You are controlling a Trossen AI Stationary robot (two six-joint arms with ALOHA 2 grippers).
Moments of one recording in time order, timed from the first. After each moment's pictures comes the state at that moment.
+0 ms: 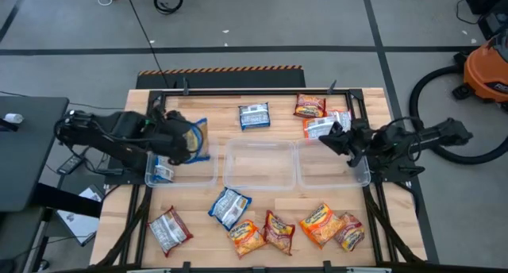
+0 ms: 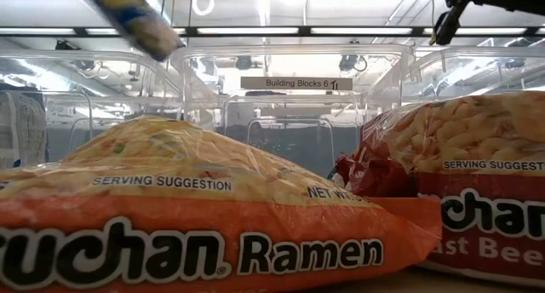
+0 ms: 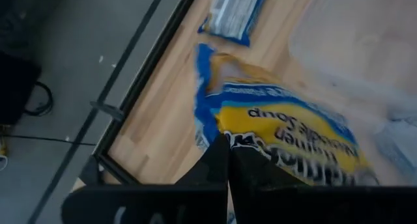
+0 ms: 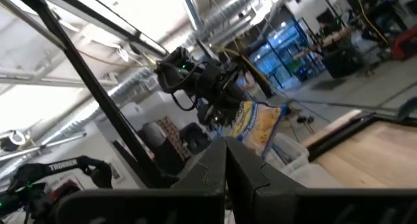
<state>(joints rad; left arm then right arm) -0.26 1.23 1.51 -1.57 -0.65 -0.64 0.20 0.46 0.26 0.52 0.25 0.53</state>
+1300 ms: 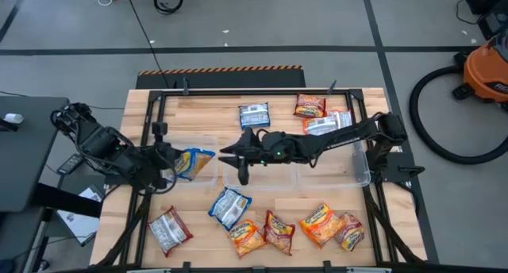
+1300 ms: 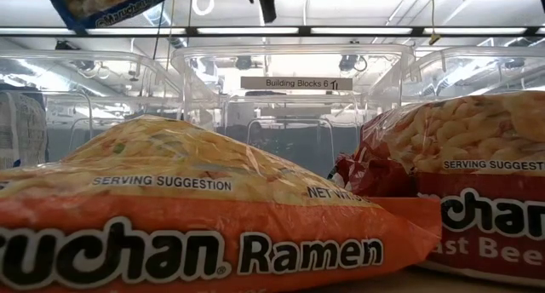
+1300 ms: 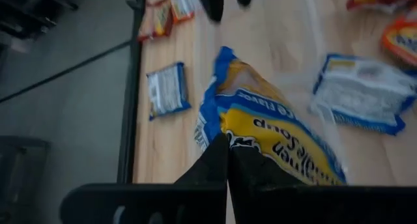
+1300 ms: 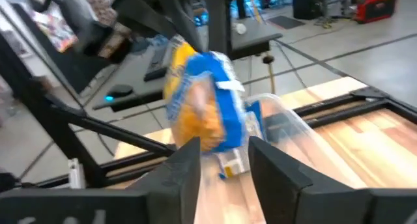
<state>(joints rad) -0.64 1.10 1.42 -1.37 -0.75 -0.23 0.13 1.79 1.37 0.28 0.19 0.29</state>
